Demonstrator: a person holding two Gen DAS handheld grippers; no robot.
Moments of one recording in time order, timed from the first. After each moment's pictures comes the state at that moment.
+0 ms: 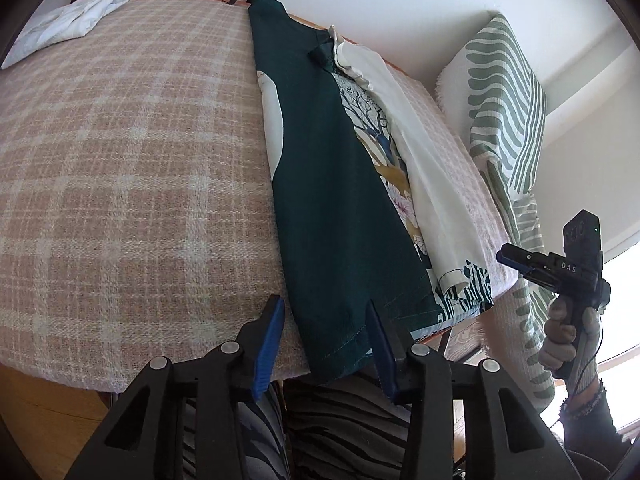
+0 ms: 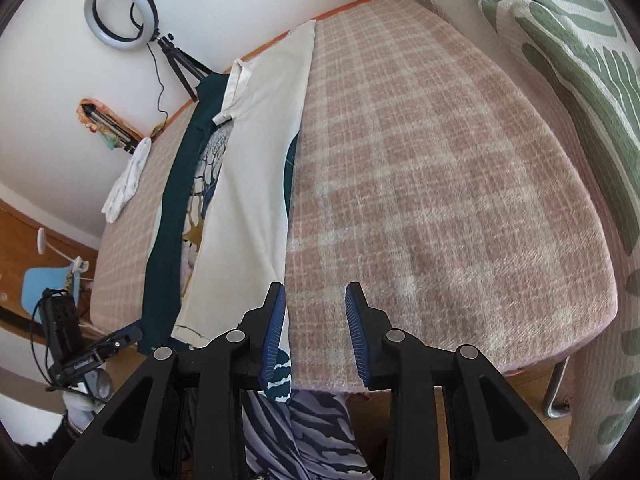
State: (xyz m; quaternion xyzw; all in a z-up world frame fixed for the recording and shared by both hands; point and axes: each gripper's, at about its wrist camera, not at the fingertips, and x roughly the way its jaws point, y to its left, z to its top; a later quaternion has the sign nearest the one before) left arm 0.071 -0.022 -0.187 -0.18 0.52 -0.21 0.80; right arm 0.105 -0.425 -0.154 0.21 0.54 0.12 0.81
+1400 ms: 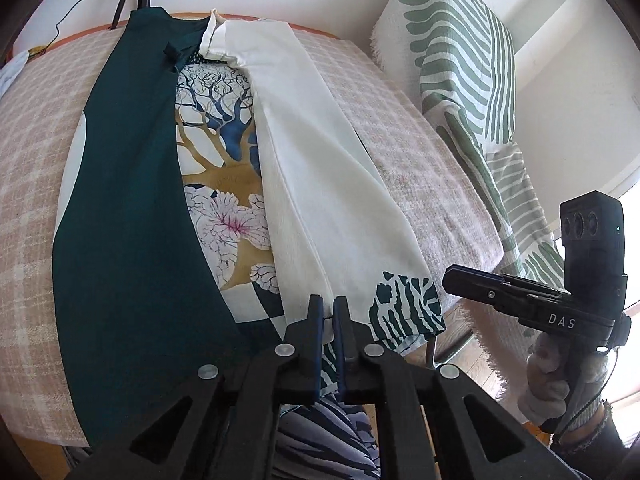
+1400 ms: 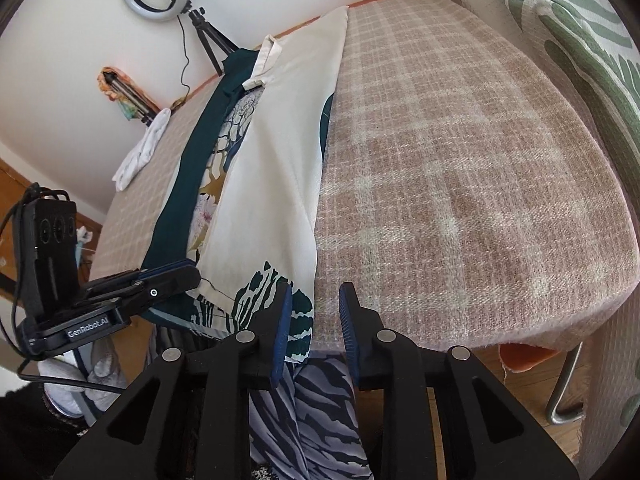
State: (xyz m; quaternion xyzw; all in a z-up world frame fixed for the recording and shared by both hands) left arm 0.107 -0.156 -0.173 -0.10 0.53 -0.26 0.80; right arm 0.083 -0.399 -0.157 0.18 0.53 0.15 0.82
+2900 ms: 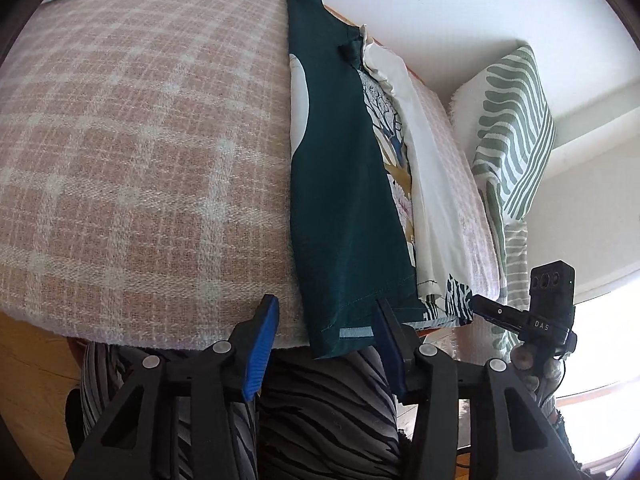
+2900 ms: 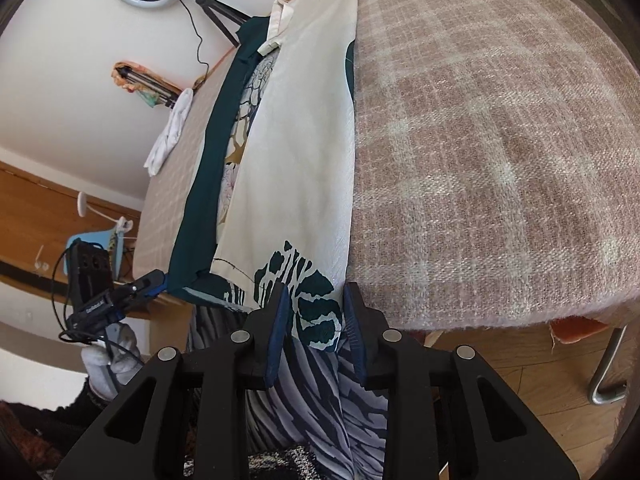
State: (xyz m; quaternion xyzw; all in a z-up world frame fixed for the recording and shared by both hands) left arm 0.069 -0.007 -0.189 -0.25 0.55 -0.19 0.77; right arm 0.092 -0.392 -0.181 0.24 0.58 0.23 0.75
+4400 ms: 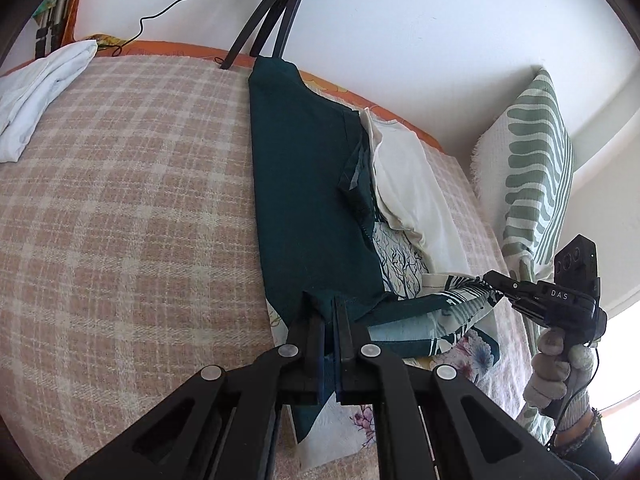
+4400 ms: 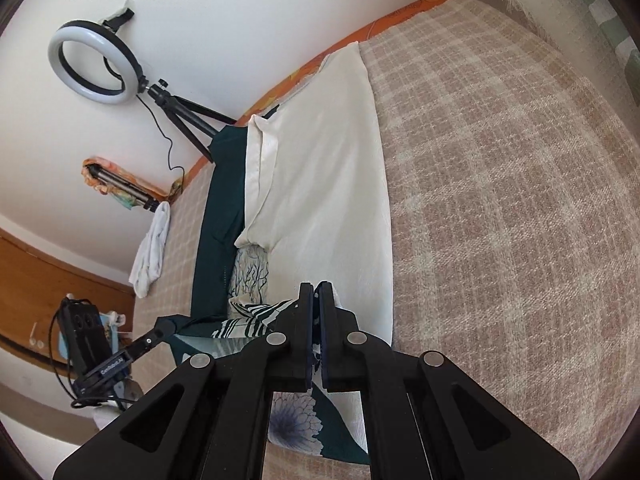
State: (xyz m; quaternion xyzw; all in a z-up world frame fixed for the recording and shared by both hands) left arm 0.271 -0.010 -0.168 -0.19 0.49 -0.18 0.83; right arm 0.287 -0.391 -0.152 0.28 0.51 0.16 0.80
